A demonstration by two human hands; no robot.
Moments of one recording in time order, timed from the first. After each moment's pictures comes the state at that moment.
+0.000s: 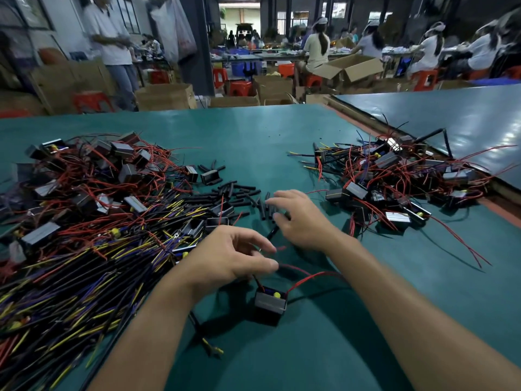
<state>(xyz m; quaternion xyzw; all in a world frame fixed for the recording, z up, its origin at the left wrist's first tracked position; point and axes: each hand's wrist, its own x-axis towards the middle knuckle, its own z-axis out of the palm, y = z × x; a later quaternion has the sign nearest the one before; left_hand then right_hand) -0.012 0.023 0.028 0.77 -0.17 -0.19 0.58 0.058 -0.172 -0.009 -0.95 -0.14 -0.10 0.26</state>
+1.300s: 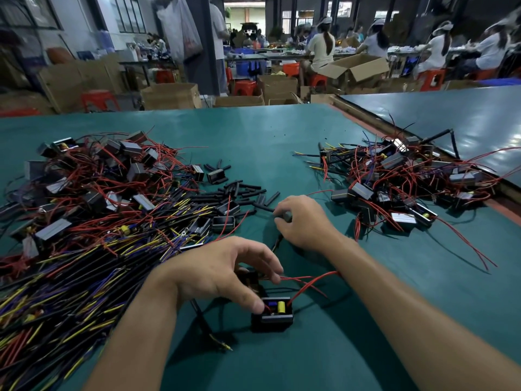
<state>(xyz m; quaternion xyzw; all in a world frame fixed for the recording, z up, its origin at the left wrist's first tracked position) -0.015 0.045 0.041 0.78 -0.30 -0.32 0.45 0.056 -0.164 -0.010 -0.96 -0.11 -0.13 0.22</state>
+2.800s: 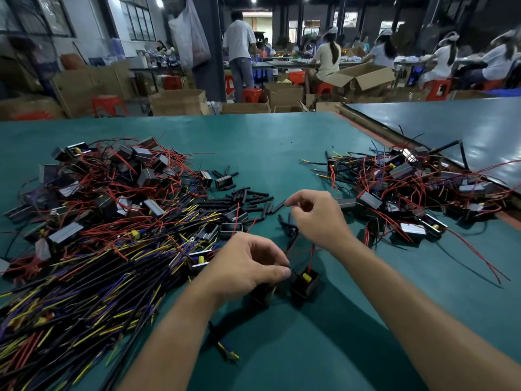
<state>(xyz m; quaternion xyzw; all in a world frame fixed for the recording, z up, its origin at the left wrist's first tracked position) -0.012 0.019 0.020 0.77 -0.18 -0.16 0.60 0.047 -0.160 0.015 -0.88 -0.01 -0.16 0.44</state>
